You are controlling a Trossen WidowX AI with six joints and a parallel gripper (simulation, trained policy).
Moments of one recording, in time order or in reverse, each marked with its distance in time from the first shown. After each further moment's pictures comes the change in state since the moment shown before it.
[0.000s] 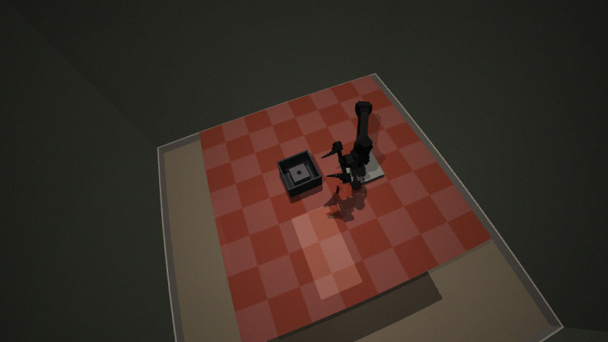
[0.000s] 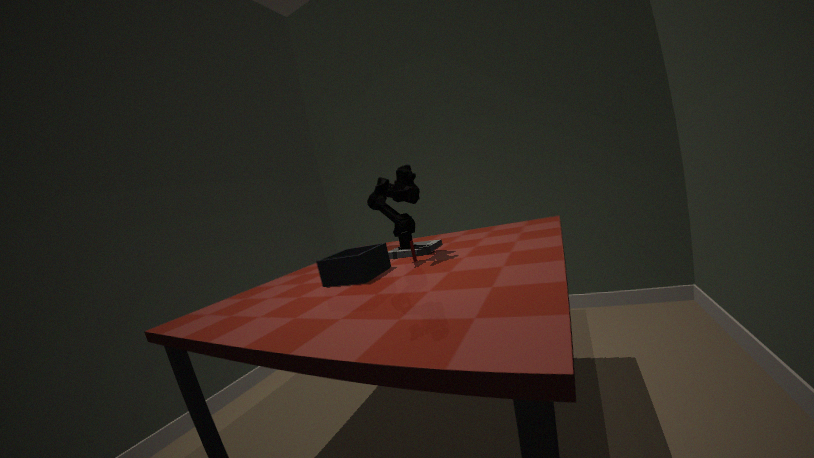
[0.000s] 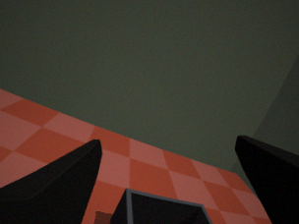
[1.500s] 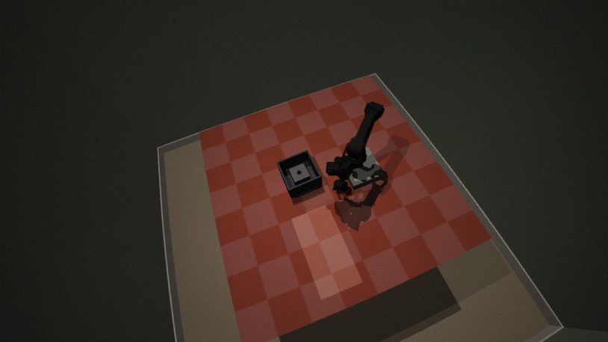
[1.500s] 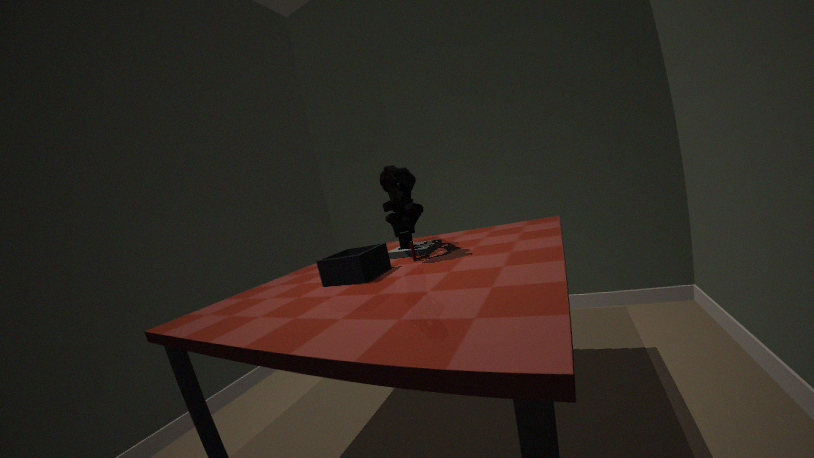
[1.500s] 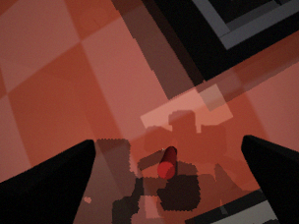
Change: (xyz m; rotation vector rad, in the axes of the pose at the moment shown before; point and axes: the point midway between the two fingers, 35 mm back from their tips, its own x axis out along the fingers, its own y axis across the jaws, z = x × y) arm -0.040 0.067 -0.126 0.742 1.241 0.040
